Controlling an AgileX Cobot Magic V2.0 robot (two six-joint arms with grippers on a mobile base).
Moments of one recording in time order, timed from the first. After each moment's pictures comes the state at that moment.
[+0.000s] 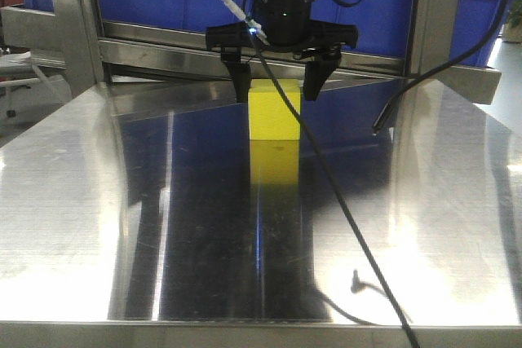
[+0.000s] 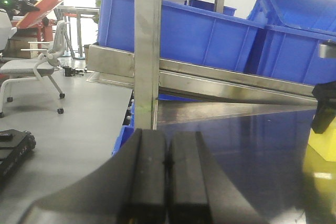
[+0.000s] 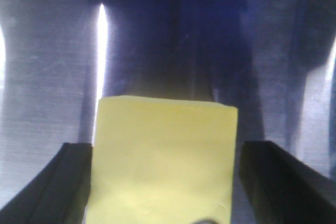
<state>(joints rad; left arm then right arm) -0.06 -0.01 0.01 0.10 -0.01 -0.20 0.57 2.31 -2.19 -0.18 1.11 0.59</state>
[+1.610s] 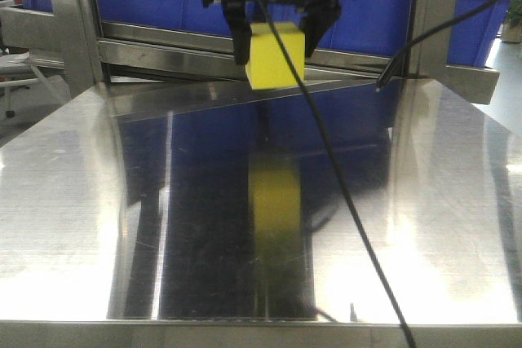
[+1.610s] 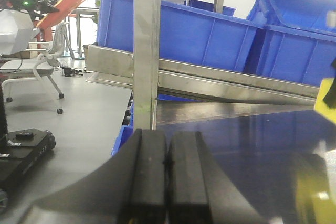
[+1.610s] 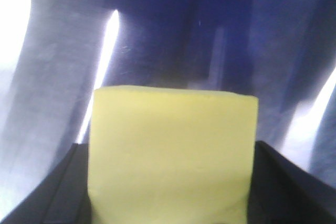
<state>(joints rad) -0.06 -0.01 0.01 0.10 -0.01 -0.20 0.57 2.18 -2.19 -0.14 1.13 0.33</state>
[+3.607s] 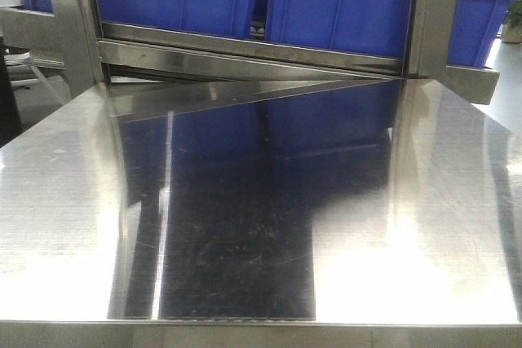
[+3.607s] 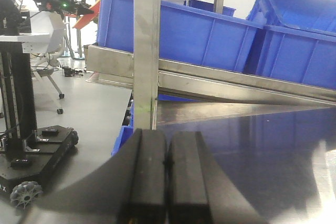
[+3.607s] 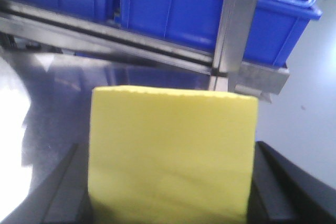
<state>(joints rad) -0.06 -0.01 0.01 0.10 -0.01 -0.20 0.17 0.62 -0.57 0.01 0.21 -0.01</state>
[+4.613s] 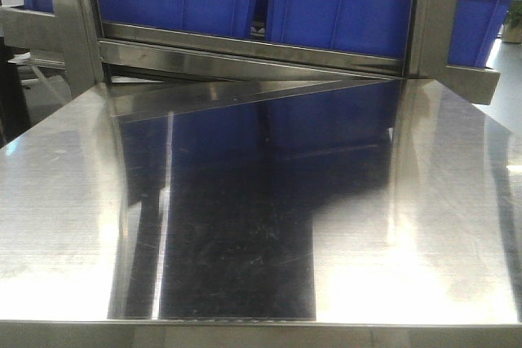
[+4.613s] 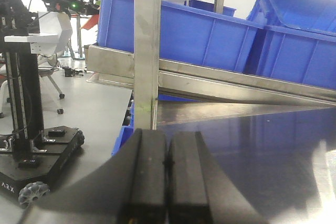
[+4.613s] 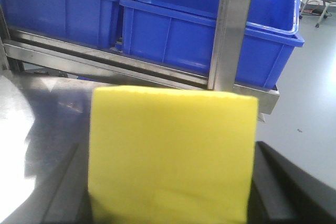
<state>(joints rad) -0.06 -0.01 0.01 0.10 -0.01 -0.20 0.17 0.50 -0.56 0.01 0.26 -0.01</state>
